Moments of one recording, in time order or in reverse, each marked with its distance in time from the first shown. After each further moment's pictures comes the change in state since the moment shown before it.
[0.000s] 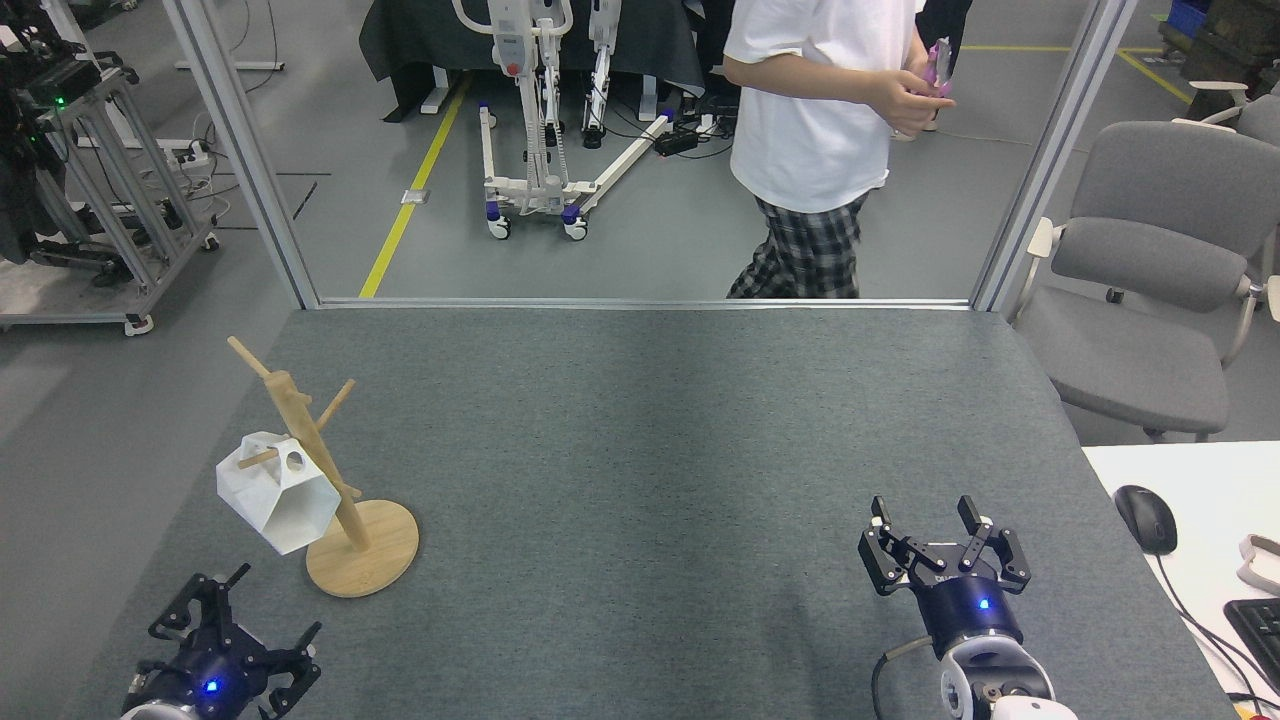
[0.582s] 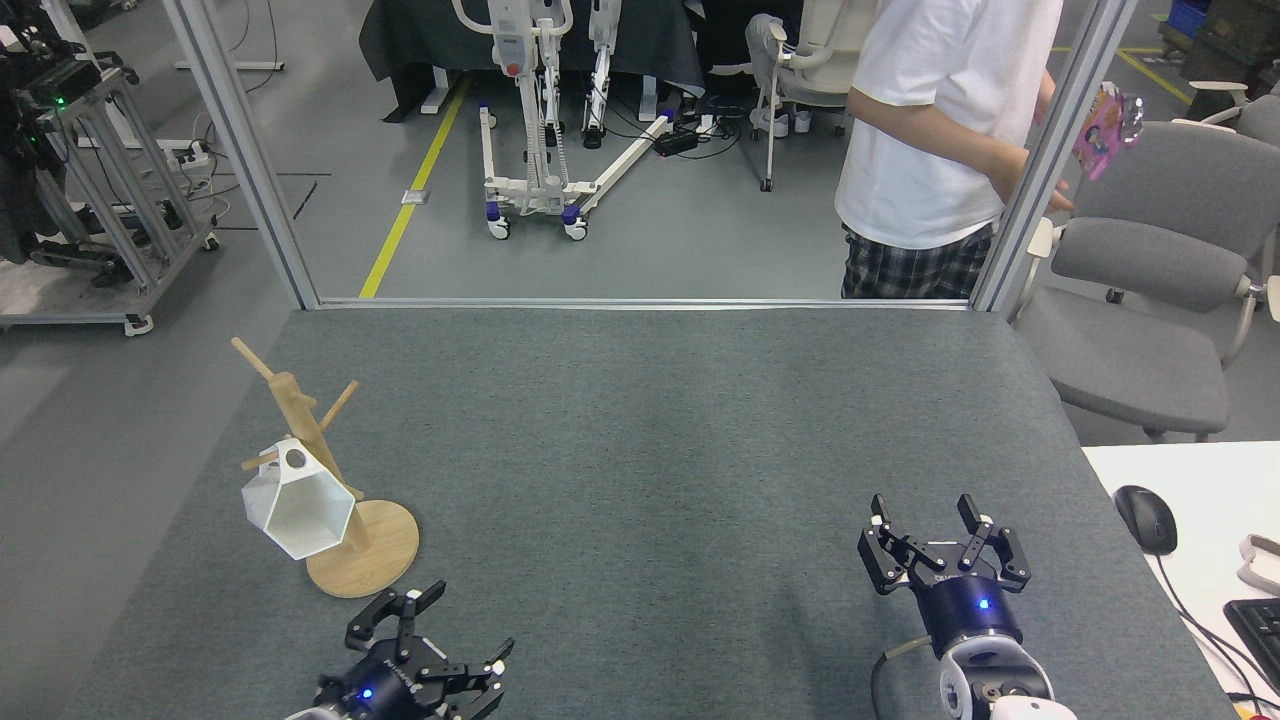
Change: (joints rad) left arm -0.022 -0.331 -0.002 -0.068 0.176 -0.314 -0.011; right arm 0.000 0.001 0.000 -0.004 0.000 0.000 -0.007
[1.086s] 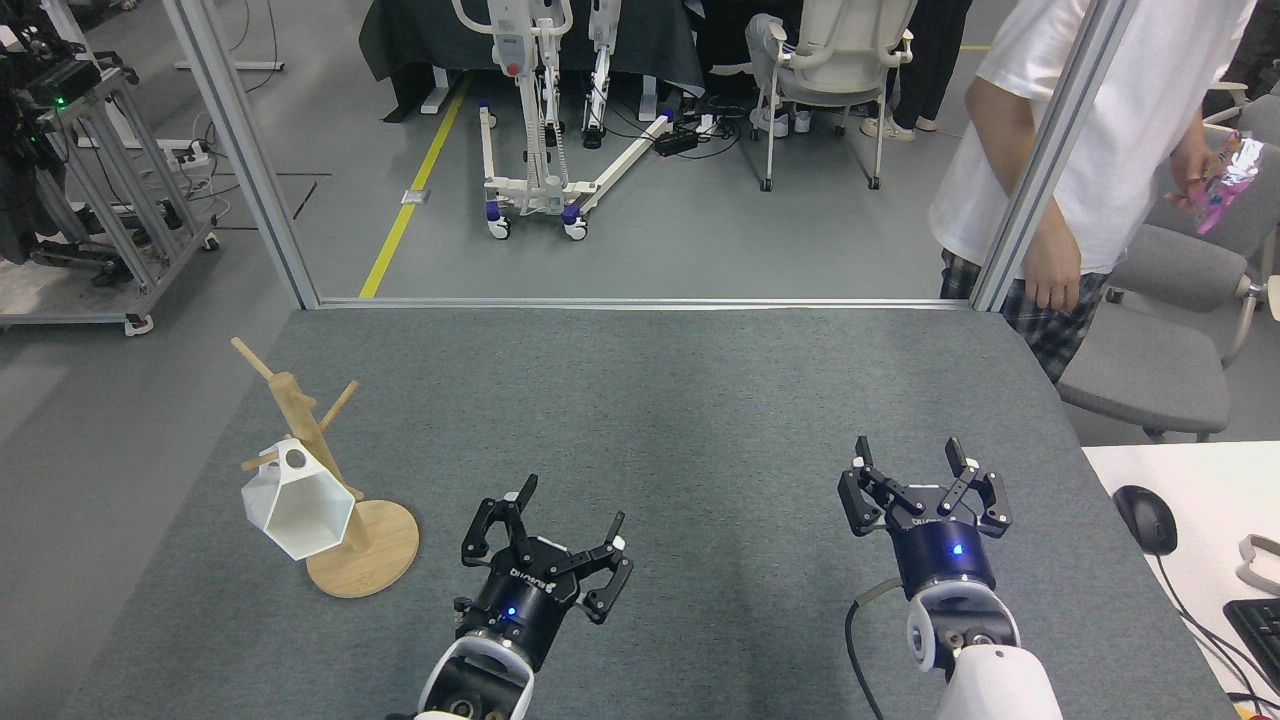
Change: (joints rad) left arm -0.127 -0.072 -0.411 0.035 0.151 0.688 0.004; right arm -0.084 0.031 0.092 -0.065 0.009 0.145 0.001
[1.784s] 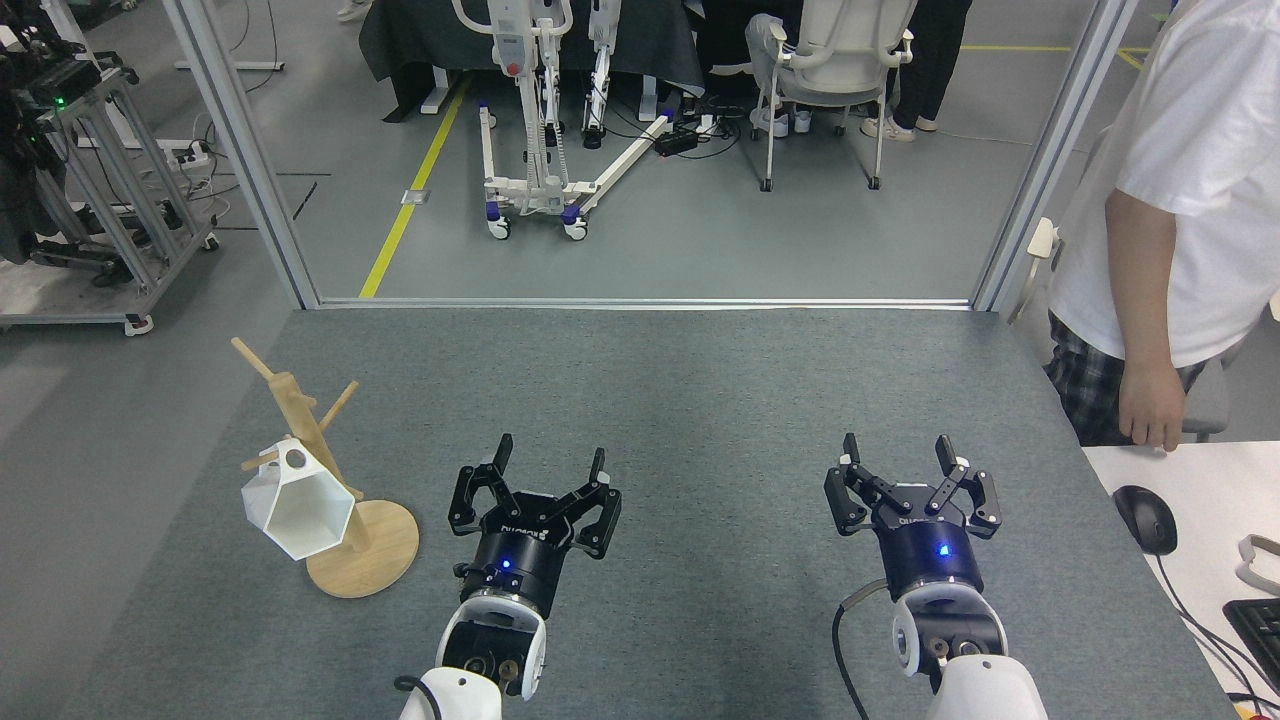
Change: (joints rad) left arm -0.072 0.004 -0.029 0.016 0.197 0.182 0.003; right arm 0.045 0.010 0.032 -0.090 -0.005 0.051 0.069
